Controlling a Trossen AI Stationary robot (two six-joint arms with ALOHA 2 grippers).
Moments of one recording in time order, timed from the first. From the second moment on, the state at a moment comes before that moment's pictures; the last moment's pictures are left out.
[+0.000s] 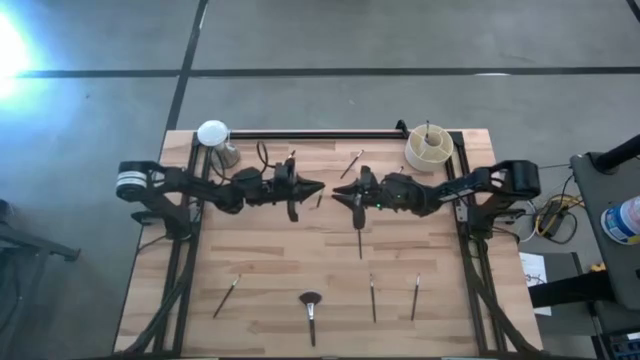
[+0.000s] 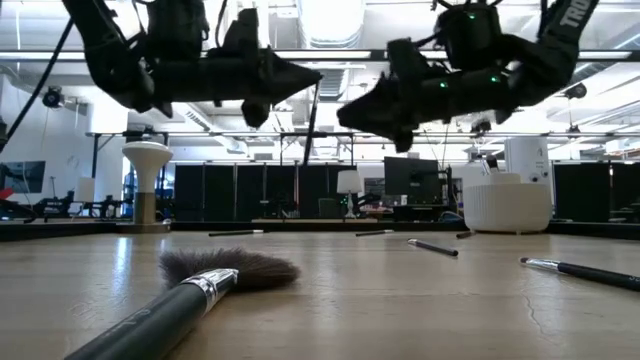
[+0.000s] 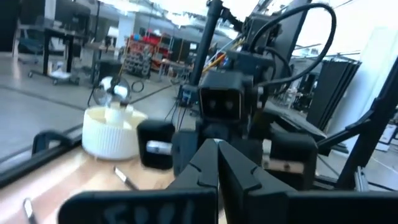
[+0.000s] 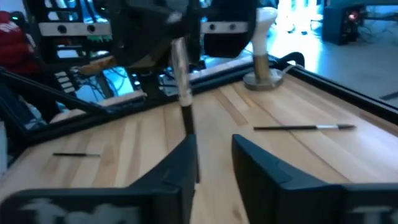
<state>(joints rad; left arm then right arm) 0.19 1.53 0.56 1.15 0.09 -0.26 -0.15 1.62 0.58 0.92 0.00 0.27</state>
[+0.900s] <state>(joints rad) 0.22 1.53 0.60 1.16 0.11 -0.26 -0.18 1.67 0.75 0.89 0.00 0.20</state>
